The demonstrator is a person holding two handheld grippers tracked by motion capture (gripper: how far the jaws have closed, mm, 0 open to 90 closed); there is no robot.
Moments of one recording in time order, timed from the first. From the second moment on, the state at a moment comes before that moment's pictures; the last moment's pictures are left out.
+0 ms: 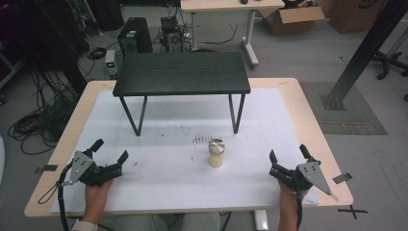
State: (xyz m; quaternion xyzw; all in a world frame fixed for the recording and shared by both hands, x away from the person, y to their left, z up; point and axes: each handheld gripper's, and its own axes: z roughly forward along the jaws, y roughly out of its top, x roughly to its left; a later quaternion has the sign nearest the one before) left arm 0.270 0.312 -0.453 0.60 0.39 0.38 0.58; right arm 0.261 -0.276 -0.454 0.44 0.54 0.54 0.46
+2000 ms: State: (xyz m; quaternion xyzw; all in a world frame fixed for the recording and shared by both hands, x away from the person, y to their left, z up) left arm 0.269 0.312 -0.453 0.60 0.39 0.38 0.58; right arm 0.264 -0.228 -0.411 0.39 0.59 0.59 0.38
